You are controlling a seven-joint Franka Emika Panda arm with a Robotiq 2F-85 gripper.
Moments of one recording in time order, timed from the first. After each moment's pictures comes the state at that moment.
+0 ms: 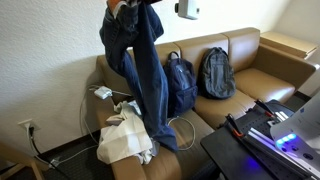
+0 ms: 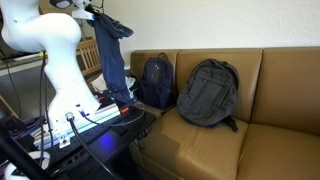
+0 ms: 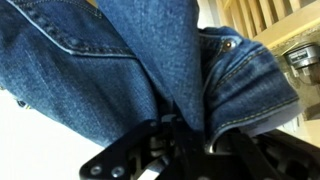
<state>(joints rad) 0.61 -0.05 0.41 -2.15 1.47 3.38 -1.06</state>
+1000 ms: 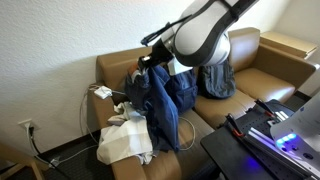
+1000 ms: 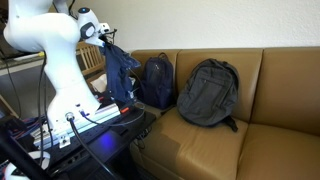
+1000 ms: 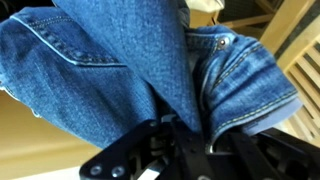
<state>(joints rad) 0.54 0.26 0.36 -2.36 0.66 3.37 -0.17</state>
